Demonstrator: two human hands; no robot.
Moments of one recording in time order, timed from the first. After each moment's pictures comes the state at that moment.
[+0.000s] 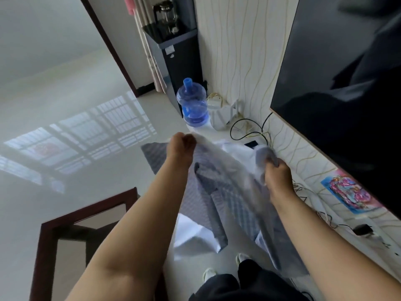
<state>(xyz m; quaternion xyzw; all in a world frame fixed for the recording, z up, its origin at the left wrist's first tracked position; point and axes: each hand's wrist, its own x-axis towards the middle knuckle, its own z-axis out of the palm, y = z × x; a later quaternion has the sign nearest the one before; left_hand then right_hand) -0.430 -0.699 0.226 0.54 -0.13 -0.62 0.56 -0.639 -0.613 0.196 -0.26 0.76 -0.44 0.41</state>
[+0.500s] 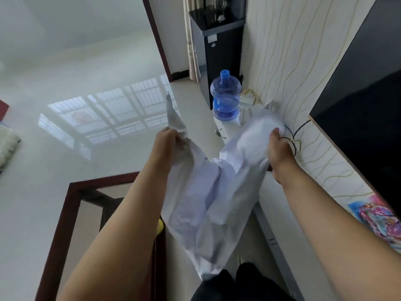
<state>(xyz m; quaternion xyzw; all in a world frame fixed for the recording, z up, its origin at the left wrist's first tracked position) -0.348 -0.647 0.266 0.71 -0.28 -0.44 0.47 -0.581 -0.674 0.239 -0.37 0.71 -0.34 0.49</state>
